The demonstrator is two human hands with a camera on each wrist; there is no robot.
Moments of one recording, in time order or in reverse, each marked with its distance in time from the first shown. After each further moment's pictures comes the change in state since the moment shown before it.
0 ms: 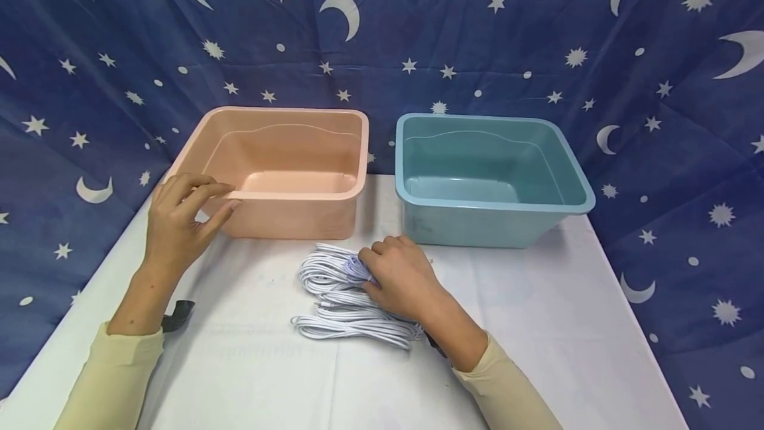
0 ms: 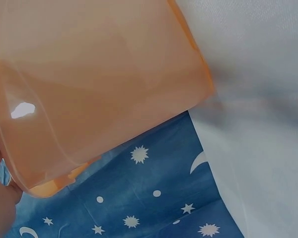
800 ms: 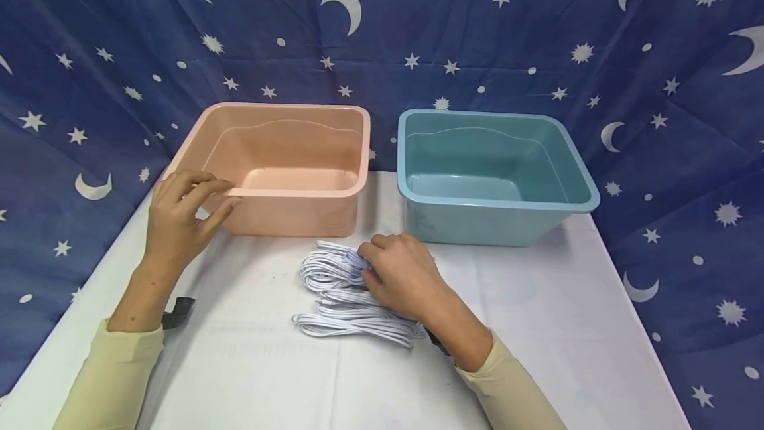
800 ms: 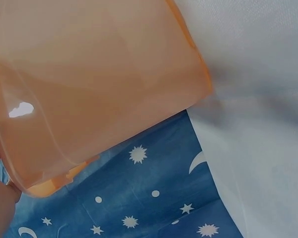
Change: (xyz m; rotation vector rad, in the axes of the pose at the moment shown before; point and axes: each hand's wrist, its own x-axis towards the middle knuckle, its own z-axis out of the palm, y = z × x) left_hand 0.000 -0.002 0.002 0.007 -0.016 0.005; right_hand 0.003 -0.004 -0.011 0.088 0.121 -0.004
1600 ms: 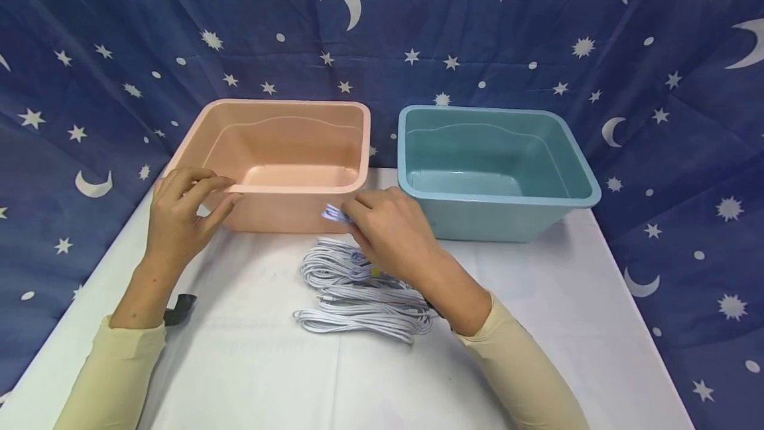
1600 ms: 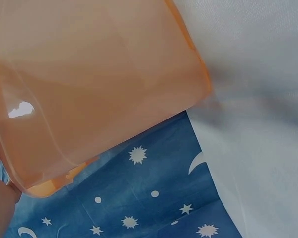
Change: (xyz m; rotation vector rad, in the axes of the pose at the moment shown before) left_hand 0.001 0.000 0.000 -0.006 0.002 0.007; right_hand 0.048 -0.002 -0.041 -0.009 0.124 -0.100
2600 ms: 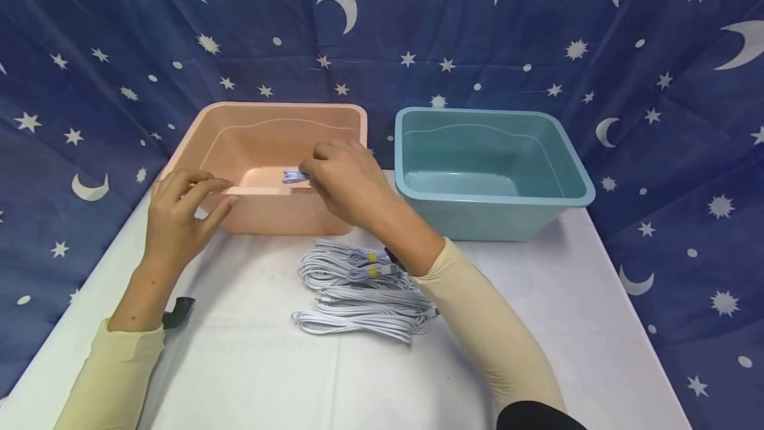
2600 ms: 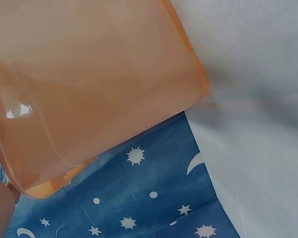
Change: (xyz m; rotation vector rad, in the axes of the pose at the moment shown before) left_hand 0.001 0.001 0.001 -0.002 0.001 0.000; right_hand 0.083 0.010 0.007 -0.041 -0.101 -0.003
